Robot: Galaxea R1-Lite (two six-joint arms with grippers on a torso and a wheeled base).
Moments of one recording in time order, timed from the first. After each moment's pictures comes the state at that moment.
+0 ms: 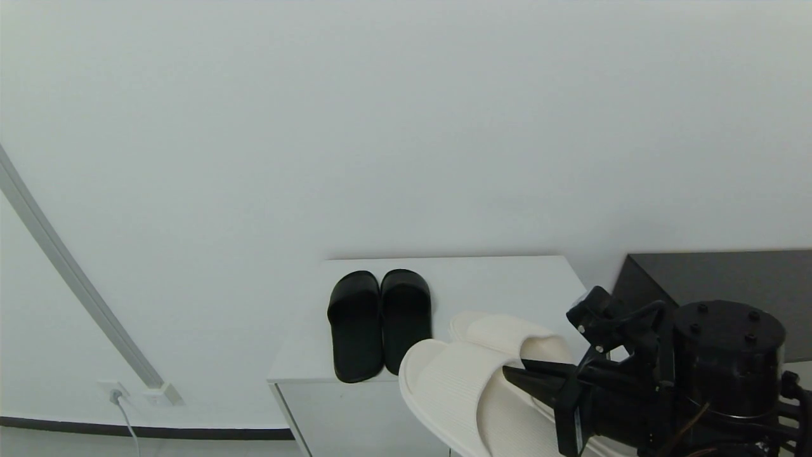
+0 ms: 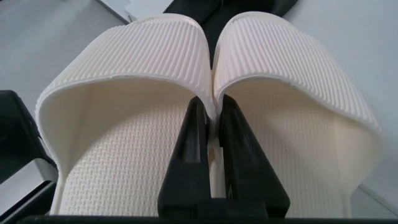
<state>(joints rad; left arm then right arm) 0.00 0.00 0.00 0.00 -0.06 -0.01 0.80 1.61 -0.44 -0.87 0.08 0.10</state>
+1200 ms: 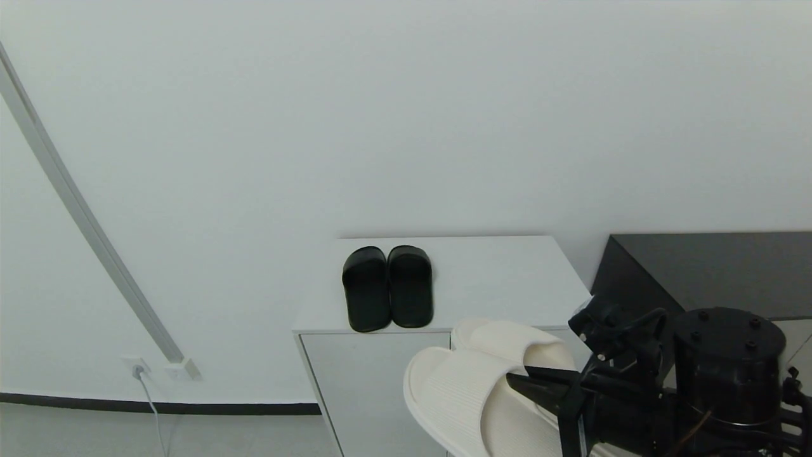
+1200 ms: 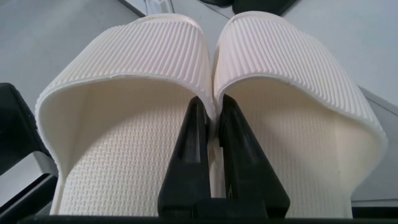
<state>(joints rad) 0.00 0.00 0.00 0.00 -0.06 -0.01 0.80 1.61 -0.42 -0.88 0.08 0.09</state>
